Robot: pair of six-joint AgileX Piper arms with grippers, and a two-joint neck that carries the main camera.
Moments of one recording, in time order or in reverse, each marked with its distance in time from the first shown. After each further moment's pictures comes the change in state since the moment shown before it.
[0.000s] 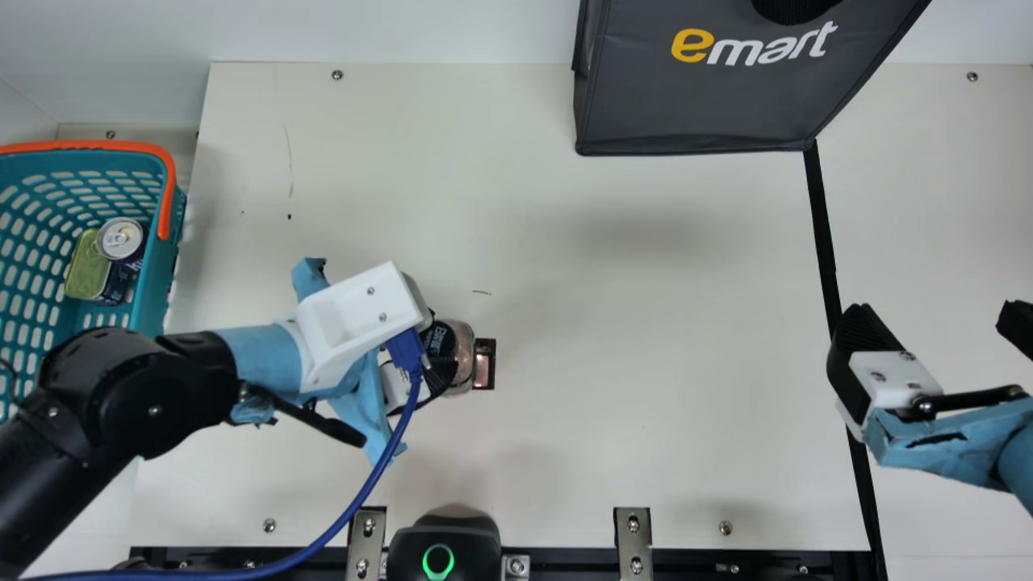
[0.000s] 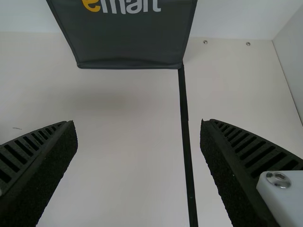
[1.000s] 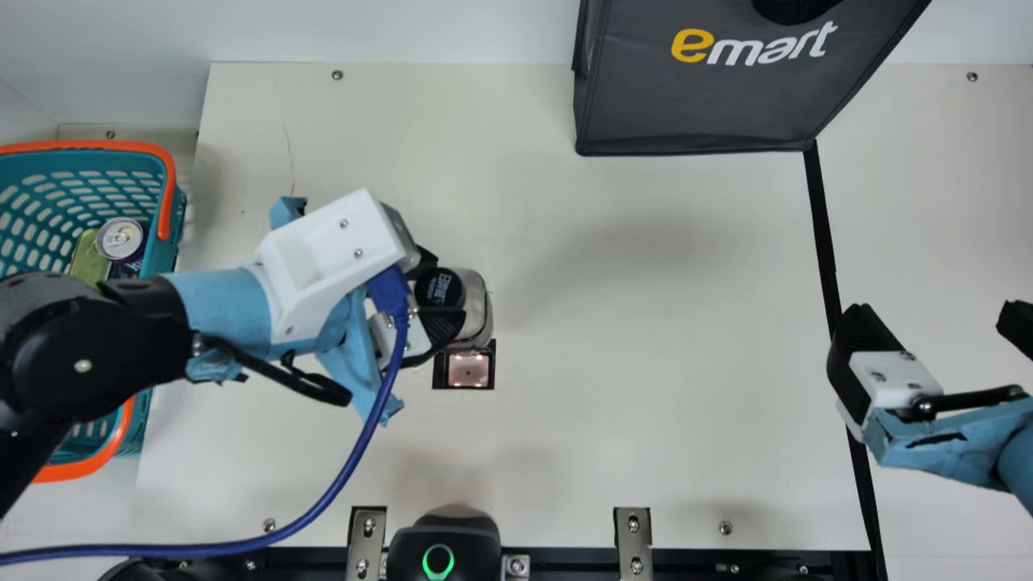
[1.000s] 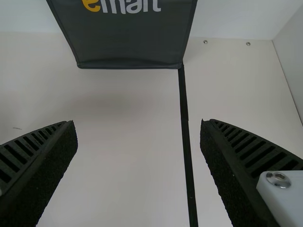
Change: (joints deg) left arm 1.5 2.9 -13.2 -0.8 5.6 -2.3; right arm 0.0 0.0 0.0 0.0 0.0 0.0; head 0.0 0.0
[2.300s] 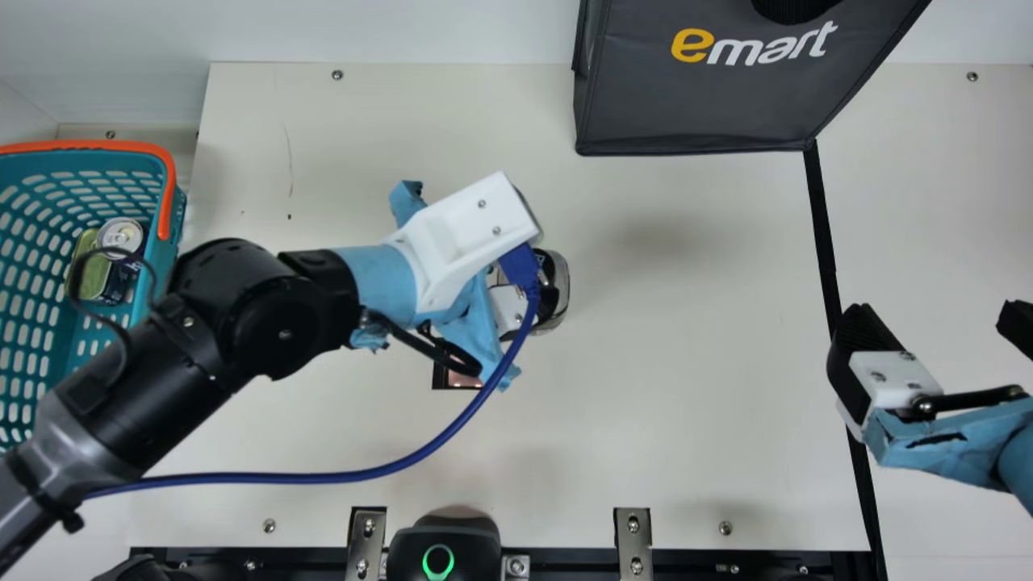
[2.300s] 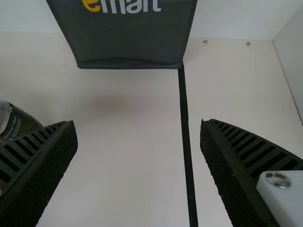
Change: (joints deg) left arm -10.8 13.2 -4.6 4.8 -12.3 -7.7; right arm 0.0 0.0 0.0 0.0 0.0 0.0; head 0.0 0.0
